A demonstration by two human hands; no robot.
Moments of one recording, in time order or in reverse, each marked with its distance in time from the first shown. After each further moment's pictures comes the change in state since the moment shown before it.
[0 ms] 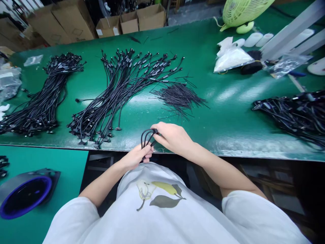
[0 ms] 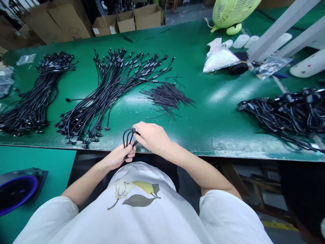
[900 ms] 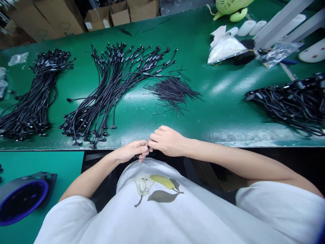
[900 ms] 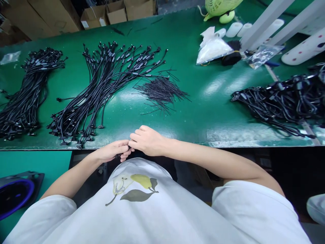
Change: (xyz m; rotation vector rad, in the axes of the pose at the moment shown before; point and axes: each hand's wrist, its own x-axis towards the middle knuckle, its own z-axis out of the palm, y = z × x) left_hand 0.004 0.028 -0.005 0.326 -0.298 -0.155; right_hand -0.020 0.011 0.016 -0.079 -0.158 -0.506
